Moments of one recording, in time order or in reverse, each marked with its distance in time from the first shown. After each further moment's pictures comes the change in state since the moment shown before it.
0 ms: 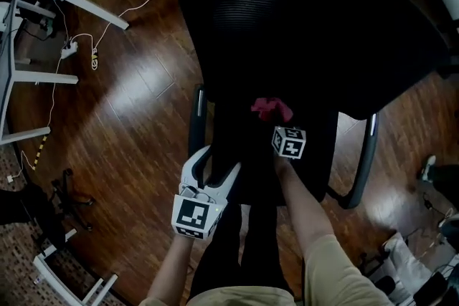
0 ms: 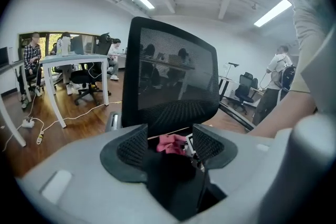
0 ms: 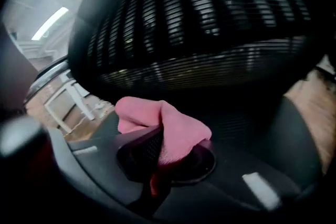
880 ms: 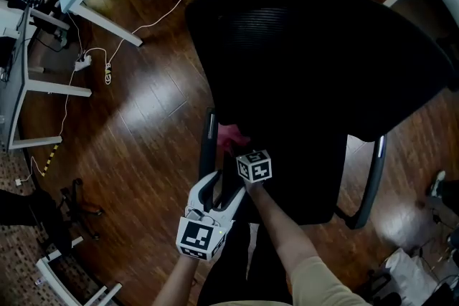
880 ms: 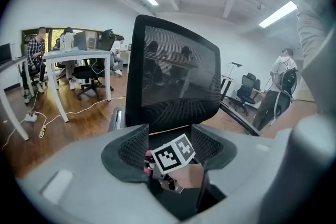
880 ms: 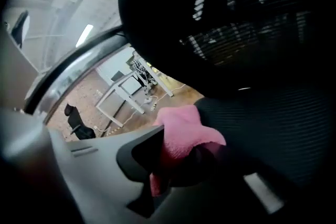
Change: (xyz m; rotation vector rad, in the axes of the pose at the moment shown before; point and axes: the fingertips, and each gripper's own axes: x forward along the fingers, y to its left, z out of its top) left arm -0.006 -0.004 -0.006 -0.045 0.036 0.003; right arm 0.023 0.202 -0.034 -0.014 0.117 0.494
